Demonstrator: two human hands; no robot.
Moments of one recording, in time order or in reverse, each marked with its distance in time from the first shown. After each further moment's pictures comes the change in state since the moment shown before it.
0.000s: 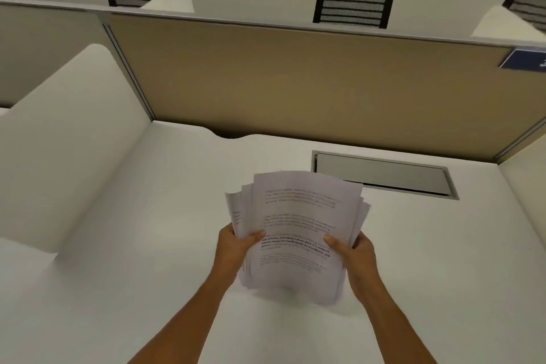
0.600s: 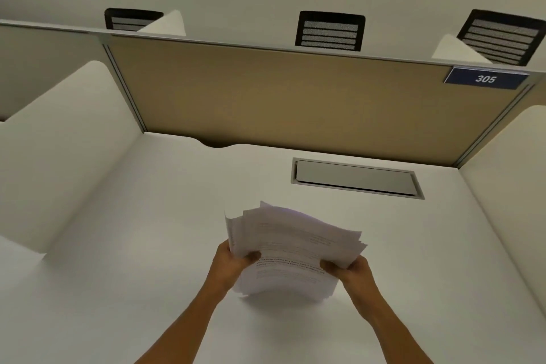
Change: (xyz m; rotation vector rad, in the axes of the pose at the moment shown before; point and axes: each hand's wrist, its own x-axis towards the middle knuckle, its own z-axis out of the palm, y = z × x) left_hand -0.072 -0.014 0.022 0.168 -0.126 0.086; right_hand -0.058 0.014 -0.074 -0.134 -0.161 -0.097
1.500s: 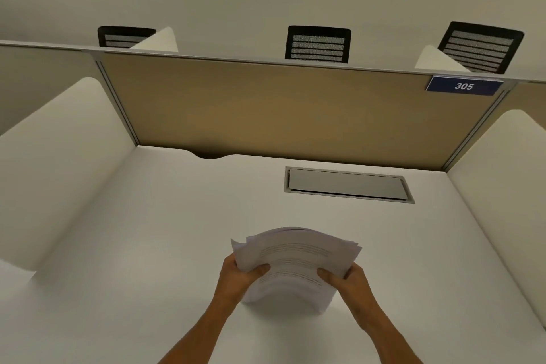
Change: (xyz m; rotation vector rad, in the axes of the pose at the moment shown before) left_hand -0.008 -0.004 0.028 0.012 0.033 0.068; right_hand -0.012 0.002 -0.006 -0.015 0.028 -0.009
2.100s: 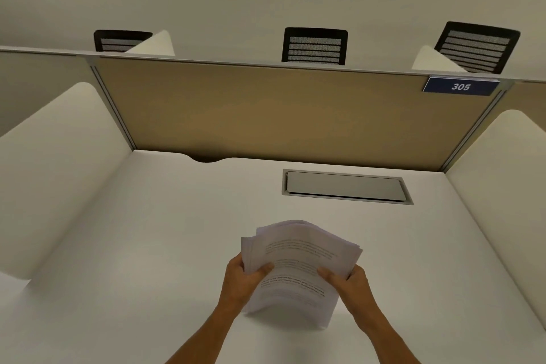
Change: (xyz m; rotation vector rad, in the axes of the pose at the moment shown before) left_hand 0.004 0.004 0.018 0.031 0.013 0.047; right_hand 0.008 0.000 -0.003 0.001 0.048 -0.015
